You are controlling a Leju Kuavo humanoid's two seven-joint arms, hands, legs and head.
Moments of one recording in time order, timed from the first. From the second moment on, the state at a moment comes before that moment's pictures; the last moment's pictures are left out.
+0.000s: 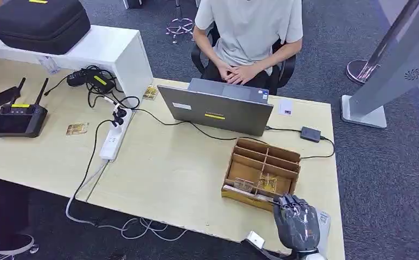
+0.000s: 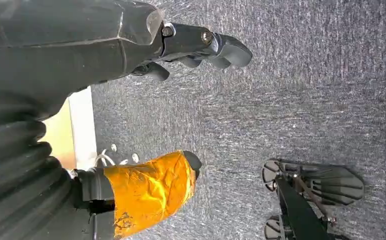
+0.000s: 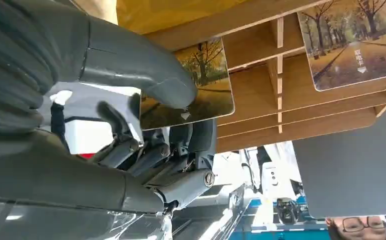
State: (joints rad) left arm -0.09 -0.05 1.15 -0.22 -1.15 -0.19 0.03; right arm -0.01 0.11 0.16 -1.22 1.38 -0.68 -0.32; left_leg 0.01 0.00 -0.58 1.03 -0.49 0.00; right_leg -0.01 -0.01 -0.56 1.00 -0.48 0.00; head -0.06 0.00
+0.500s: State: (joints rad) left arm -0.09 -0.05 1.15 -0.22 -1.18 -0.16 0.03; right arm -0.13 0.11 0.20 -1.18 1.29 -0.68 -0.26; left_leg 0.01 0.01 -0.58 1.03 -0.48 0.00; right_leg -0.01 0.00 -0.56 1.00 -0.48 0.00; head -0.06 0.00
